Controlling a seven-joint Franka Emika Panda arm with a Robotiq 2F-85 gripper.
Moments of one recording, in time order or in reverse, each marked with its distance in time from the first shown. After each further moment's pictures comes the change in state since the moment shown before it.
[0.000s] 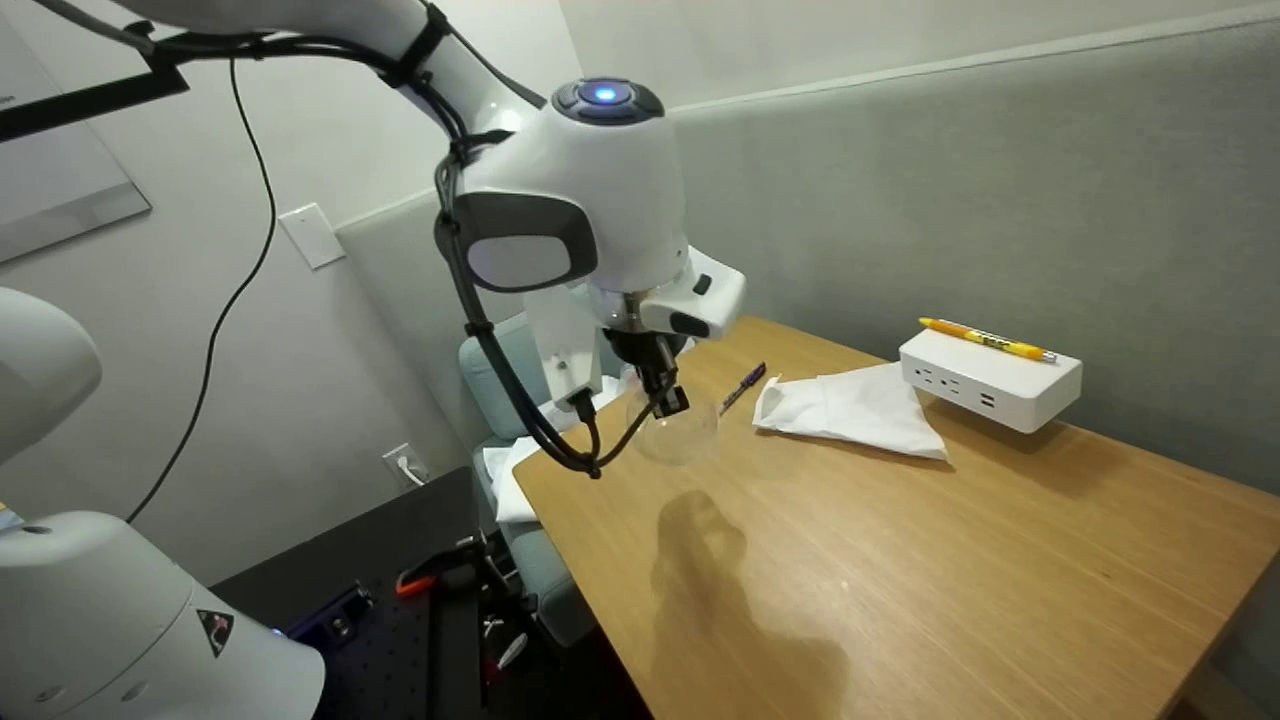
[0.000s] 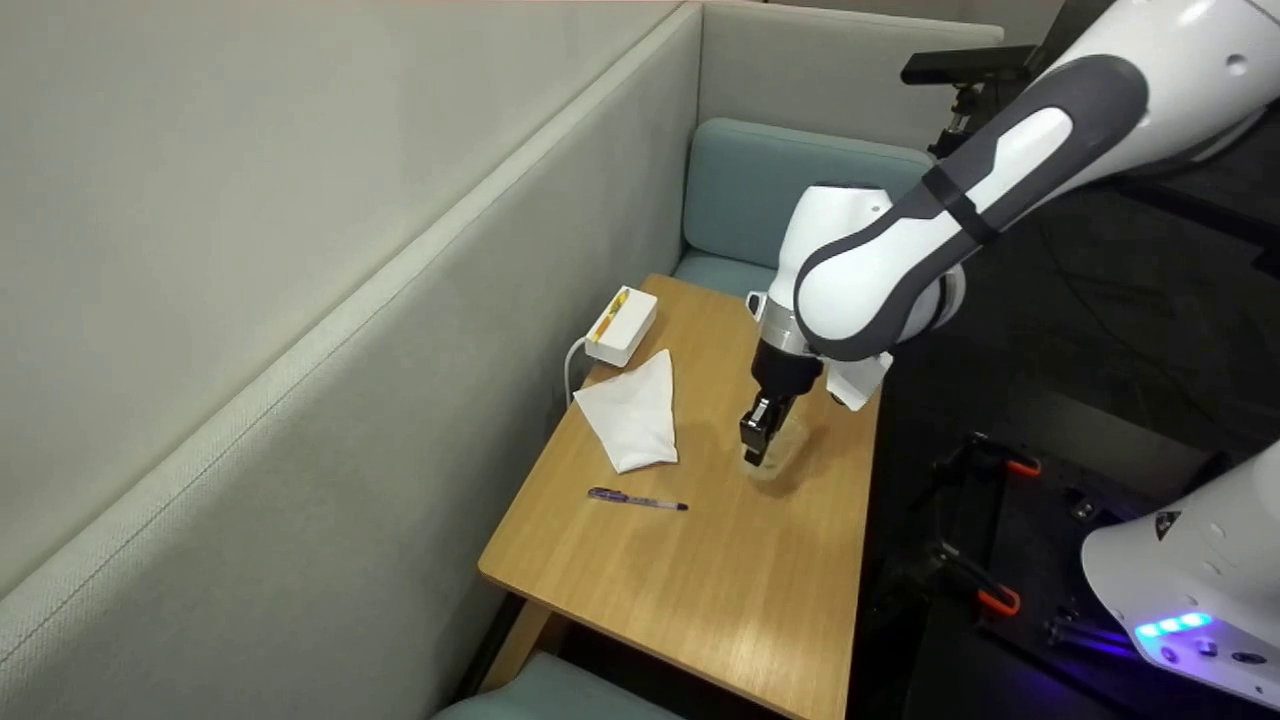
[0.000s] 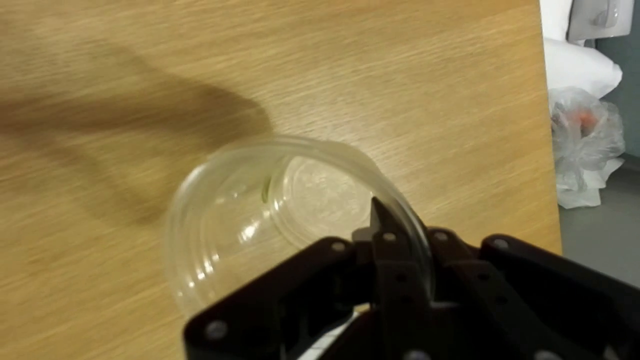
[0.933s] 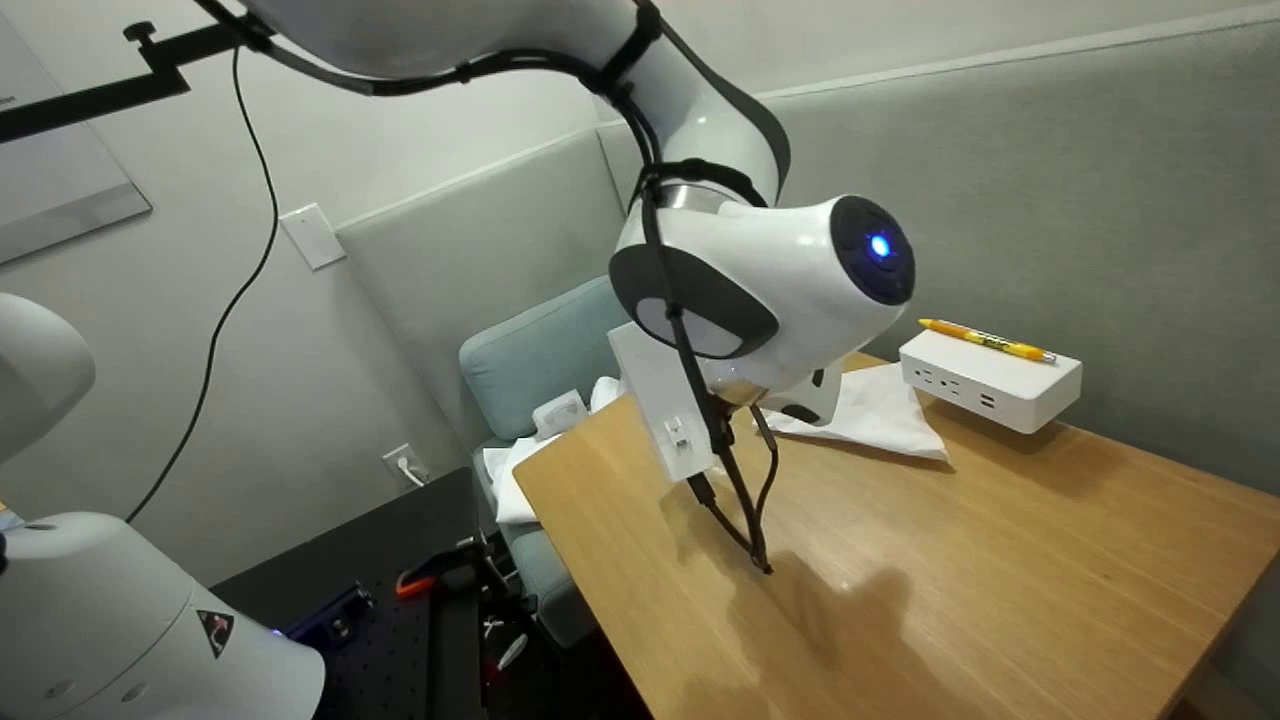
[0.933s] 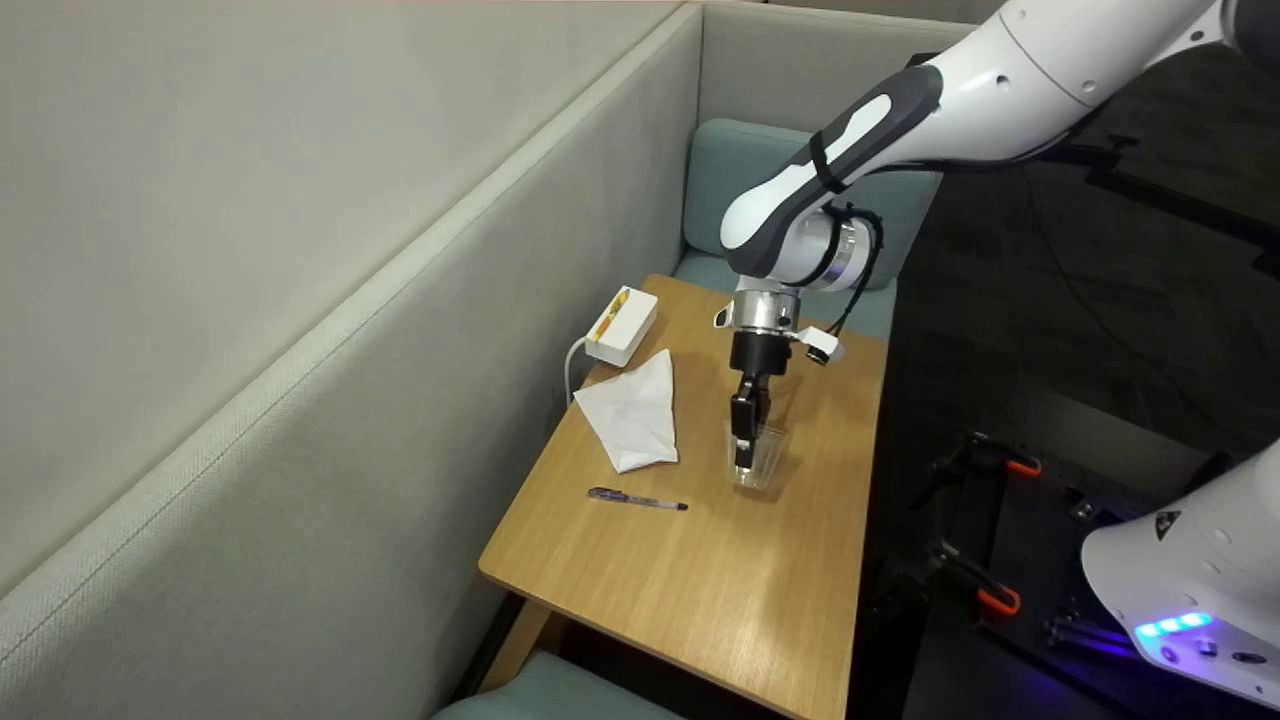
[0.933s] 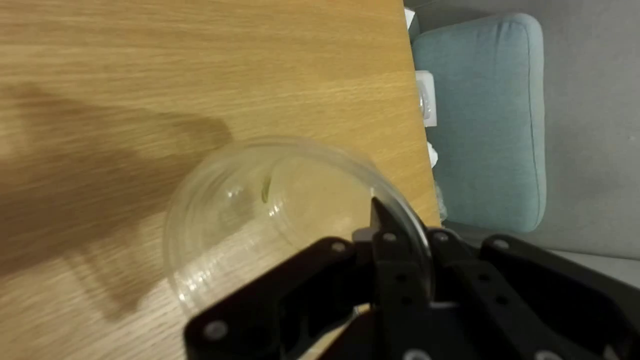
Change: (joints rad) arm 0.098 0.289 -0.293 0.371 0.231 -0.594 -0.440
